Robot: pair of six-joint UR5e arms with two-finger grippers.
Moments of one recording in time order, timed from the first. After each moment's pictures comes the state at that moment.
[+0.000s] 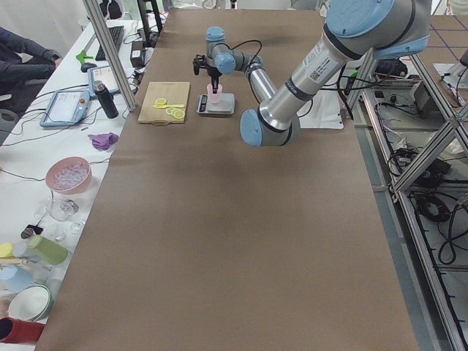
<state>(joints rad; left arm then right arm) -0.63 -2.52 -1.43 -1.62 -1.97 -1.27 1.49 -1.67 1.85 -1.58 2.34 0.00</state>
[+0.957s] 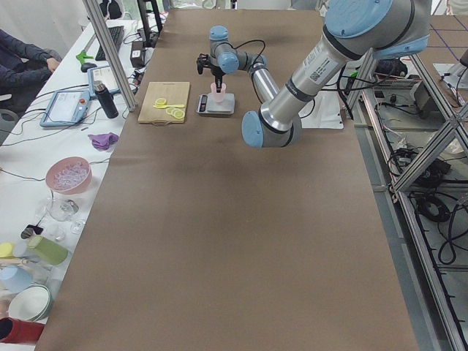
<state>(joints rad) -0.61 -2.51 -1.45 -1.61 -1.97 -1.27 1.49 -1.68 1.85 -1.58 2.34 0.00</state>
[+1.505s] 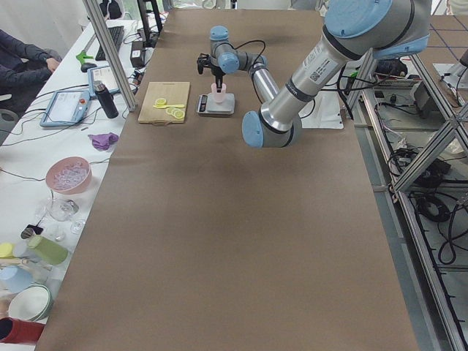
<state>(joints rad) -0.61 -2.51 -1.45 -1.62 -1.97 -1.27 1.49 -1.68 1.85 -1.58 2.34 0.00</state>
